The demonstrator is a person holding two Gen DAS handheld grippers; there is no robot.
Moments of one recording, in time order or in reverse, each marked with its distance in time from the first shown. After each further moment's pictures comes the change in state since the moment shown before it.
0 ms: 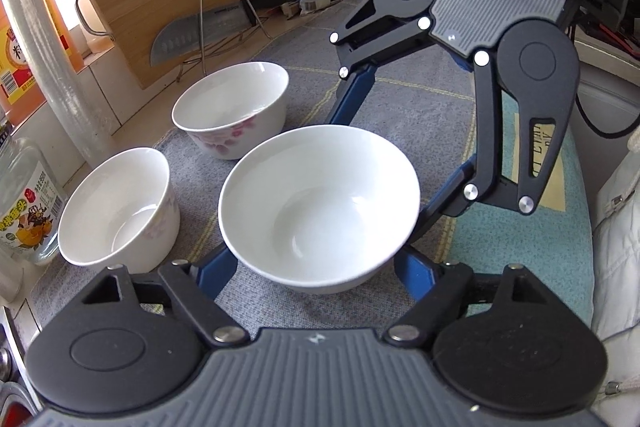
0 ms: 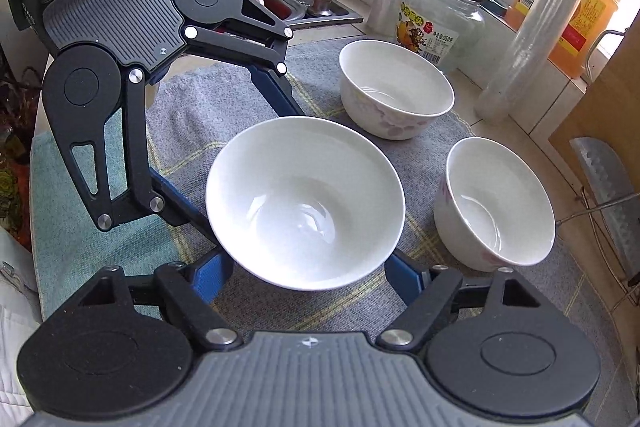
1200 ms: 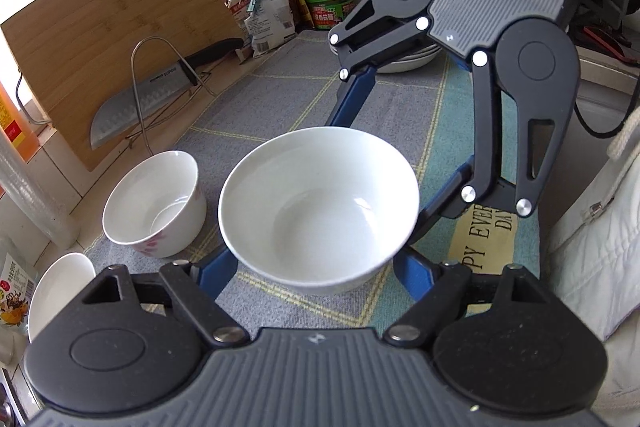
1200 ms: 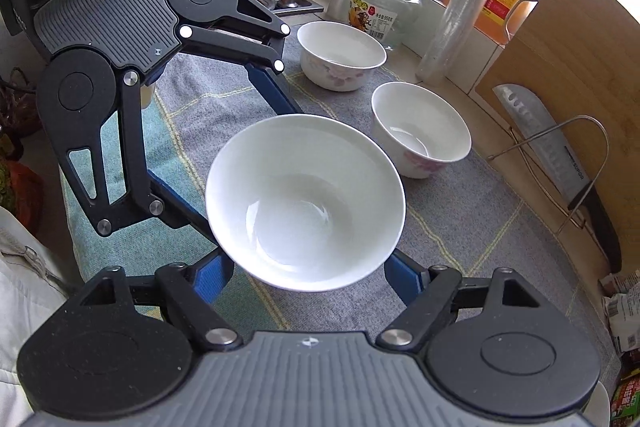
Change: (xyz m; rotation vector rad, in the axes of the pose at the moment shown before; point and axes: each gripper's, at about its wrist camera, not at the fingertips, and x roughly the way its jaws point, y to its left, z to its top) left arm 0.012 -0.069 0.068 0.072 -0.042 -0.005; right arm -0.082 -0.013 -0.069 0.042 0.007 -0.079
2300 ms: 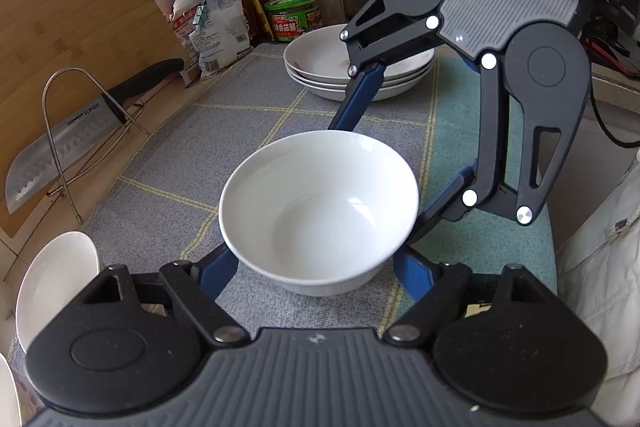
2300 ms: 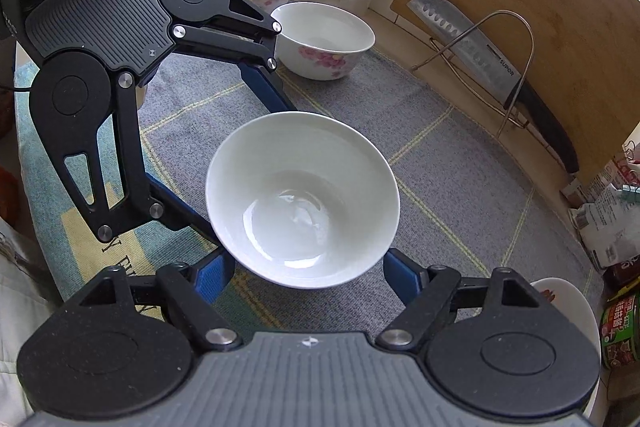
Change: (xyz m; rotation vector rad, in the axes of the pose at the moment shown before) left arm 0.088 -0.023 0.058 0.020 -0.016 -0.077; right arm -0.012 -0.061 -0.072 0.093 0.070 -0.068
